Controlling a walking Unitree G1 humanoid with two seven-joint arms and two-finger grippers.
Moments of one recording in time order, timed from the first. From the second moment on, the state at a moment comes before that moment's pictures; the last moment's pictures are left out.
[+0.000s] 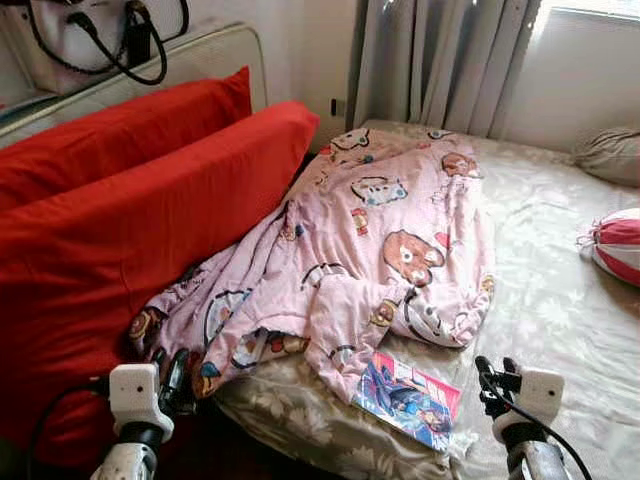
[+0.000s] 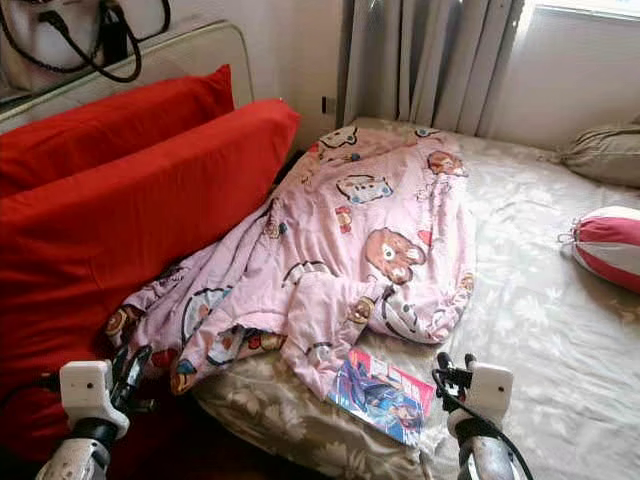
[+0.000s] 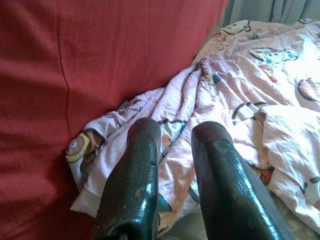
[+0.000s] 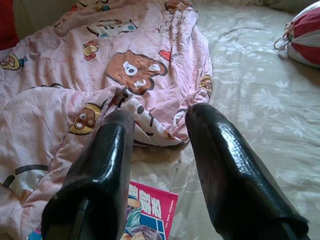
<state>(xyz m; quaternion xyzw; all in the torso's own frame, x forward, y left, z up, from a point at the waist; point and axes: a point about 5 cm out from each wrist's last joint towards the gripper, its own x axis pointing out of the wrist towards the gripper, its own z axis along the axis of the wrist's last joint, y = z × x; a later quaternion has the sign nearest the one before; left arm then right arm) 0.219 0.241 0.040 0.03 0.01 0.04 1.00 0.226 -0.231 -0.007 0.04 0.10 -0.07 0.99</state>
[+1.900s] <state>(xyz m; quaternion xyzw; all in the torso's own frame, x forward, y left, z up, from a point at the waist) 0.215 0.242 0.042 0.02 0.03 0.02 1.00 0.243 -0.219 -0.010 0.04 0.15 -0.06 0.99</state>
